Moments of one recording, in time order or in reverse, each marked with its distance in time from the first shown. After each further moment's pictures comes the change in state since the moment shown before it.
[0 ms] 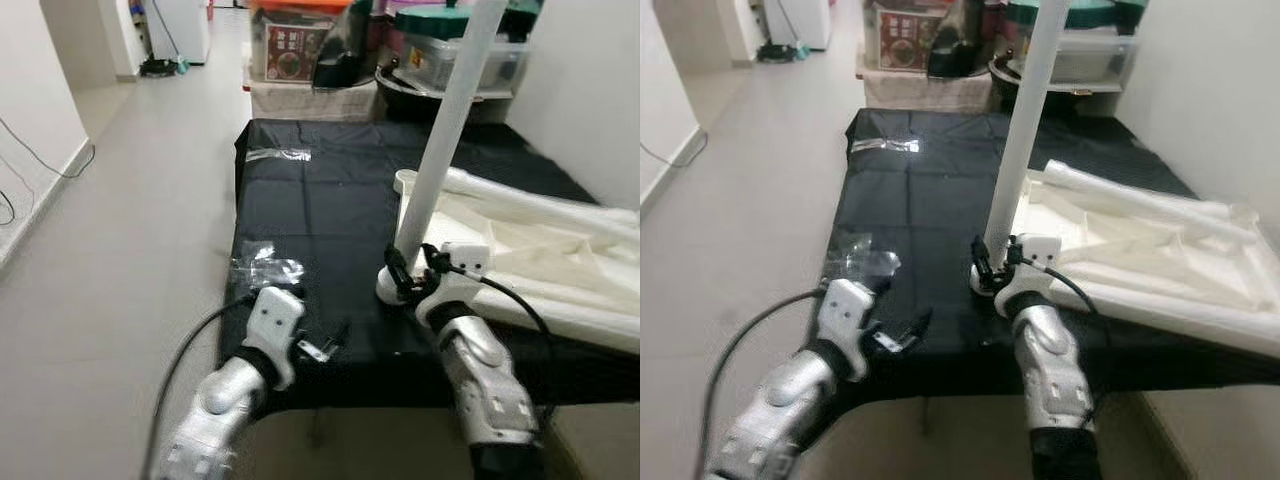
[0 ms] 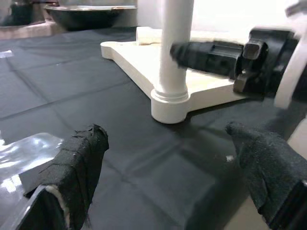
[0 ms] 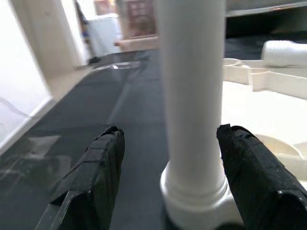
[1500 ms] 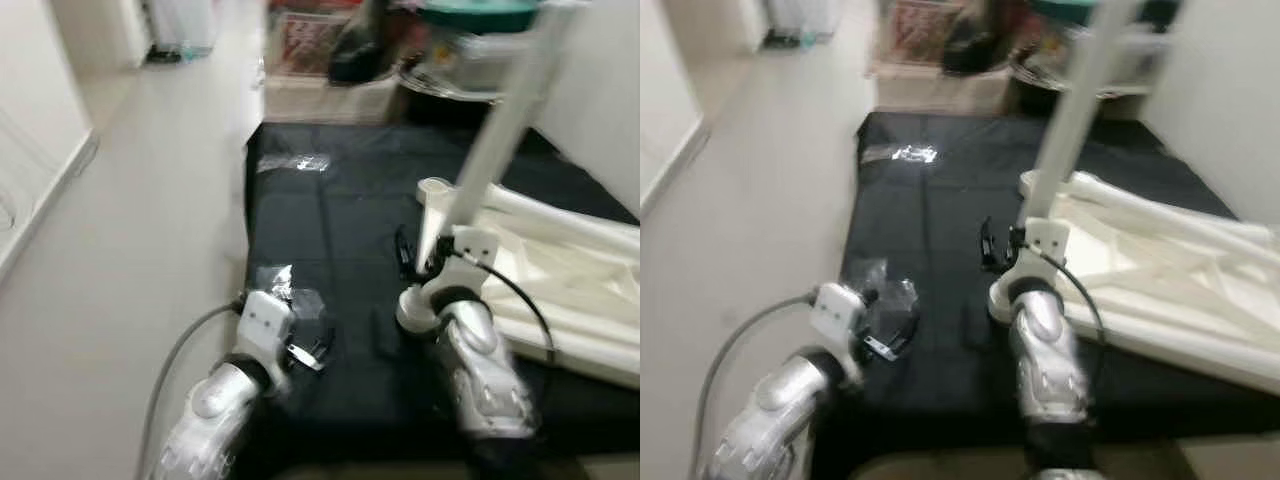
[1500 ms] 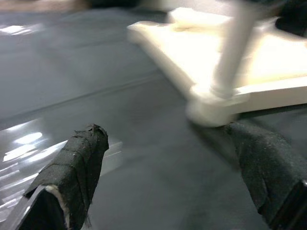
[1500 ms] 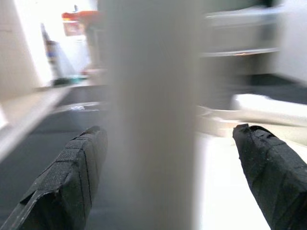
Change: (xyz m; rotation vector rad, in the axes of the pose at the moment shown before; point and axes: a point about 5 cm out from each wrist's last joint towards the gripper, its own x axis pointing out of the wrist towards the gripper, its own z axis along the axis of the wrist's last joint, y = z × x) left arm 0.000 0.007 0.000 -0.049 0.033 0.047; right arm 0.021 -0.002 0.044 -0.073 -0.166 -0.145
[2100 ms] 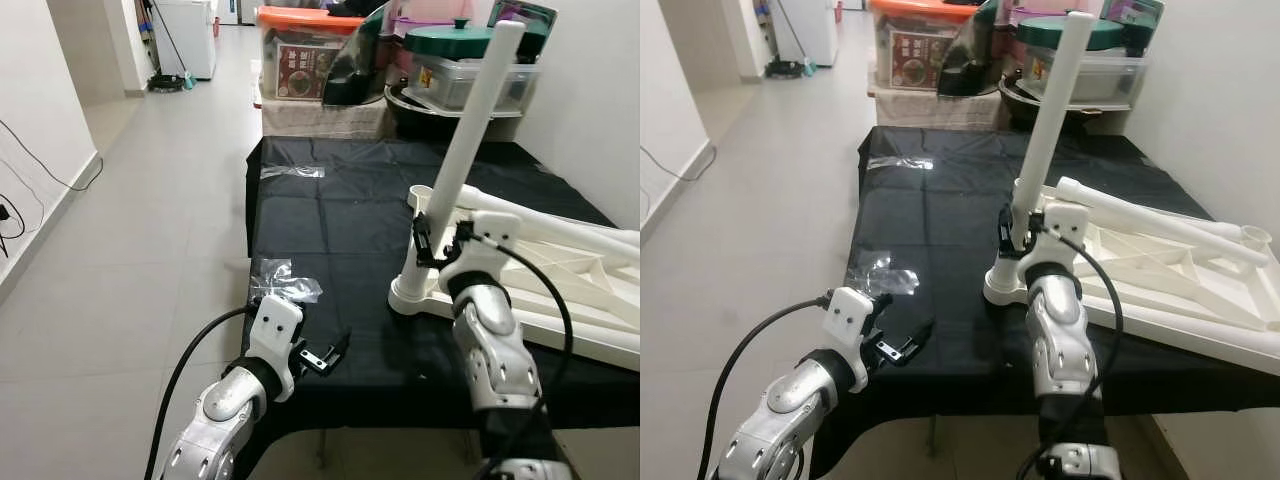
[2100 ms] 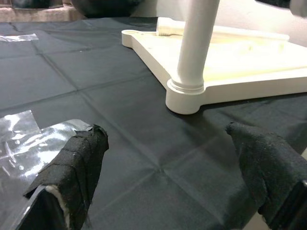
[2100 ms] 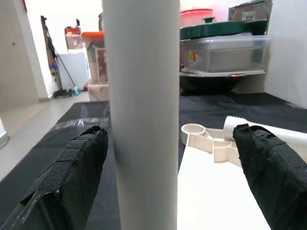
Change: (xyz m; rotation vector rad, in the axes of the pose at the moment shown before) left arm -0.002 0.002 -0.002 0.003 0.013 0.007; right arm 0.027 0.001 0.016 -0.002 -0.019 0.040
